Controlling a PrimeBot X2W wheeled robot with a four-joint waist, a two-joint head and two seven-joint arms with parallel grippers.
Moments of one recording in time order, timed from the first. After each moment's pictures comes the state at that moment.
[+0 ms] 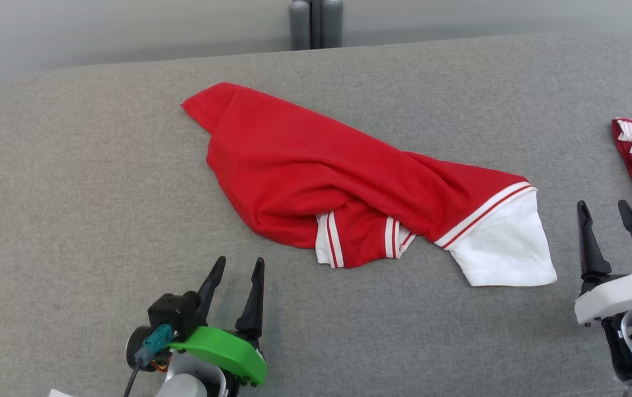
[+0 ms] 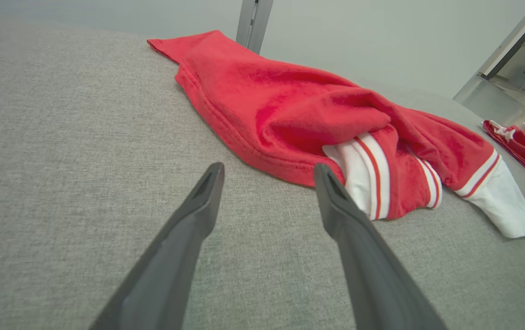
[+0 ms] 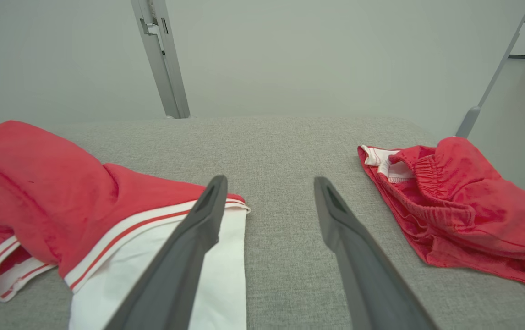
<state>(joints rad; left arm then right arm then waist) -0.17 0.05 -0.35 0.41 -0.42 -0.11 -0.26 -0.20 -0.22 -0.12 0.34 0.26 0.13 -0.26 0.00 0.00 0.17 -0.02</state>
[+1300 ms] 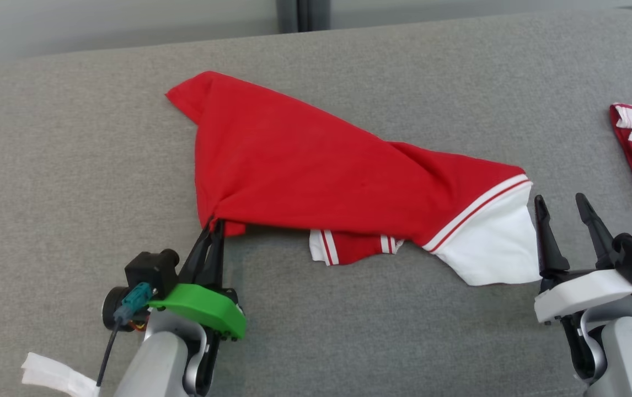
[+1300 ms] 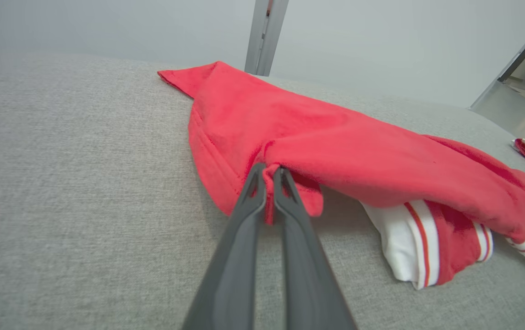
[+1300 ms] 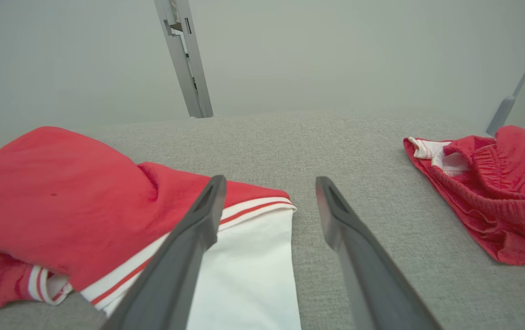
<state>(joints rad) -0.31 0.05 -0.29 0.50 -0.39 -0.11 -0.26 -0.21 -0.13 -0.09 0.28 0.22 0.13 -0.26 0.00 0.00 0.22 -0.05</state>
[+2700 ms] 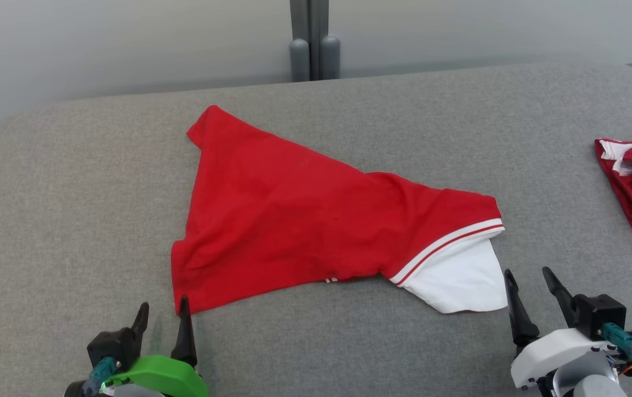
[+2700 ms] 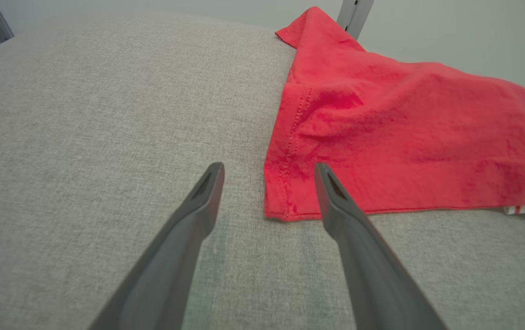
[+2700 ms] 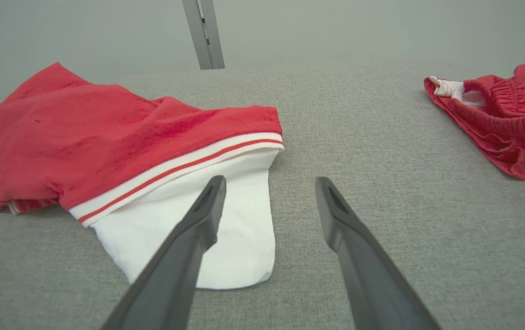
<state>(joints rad) -0.09 0.05 -0.09 0.52 -0.32 -0.07 -0.26 -0.09 -0.05 -0.07 0.38 0.12 0.13 -0.26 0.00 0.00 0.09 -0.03</state>
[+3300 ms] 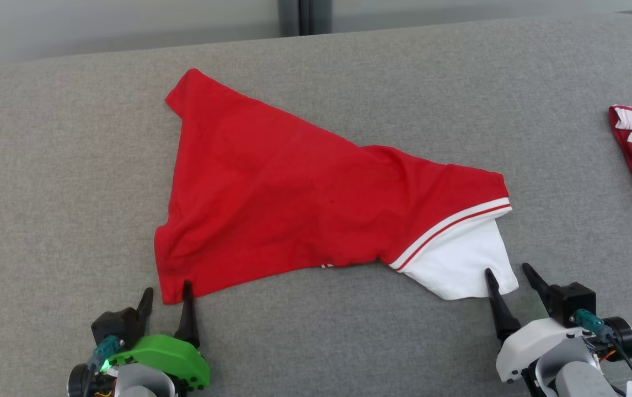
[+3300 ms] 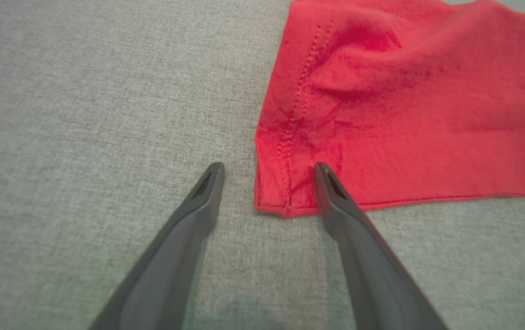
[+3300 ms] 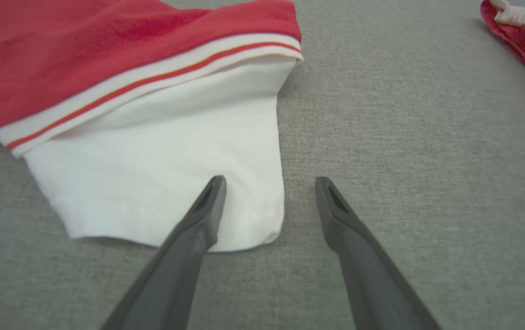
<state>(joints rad) -0.20 0.05 -0.13 0.65 -0.36 -0.07 -0.27 -0.17 -0.05 -0.04 0.52 0.06 0.13 -0.26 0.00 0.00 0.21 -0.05</state>
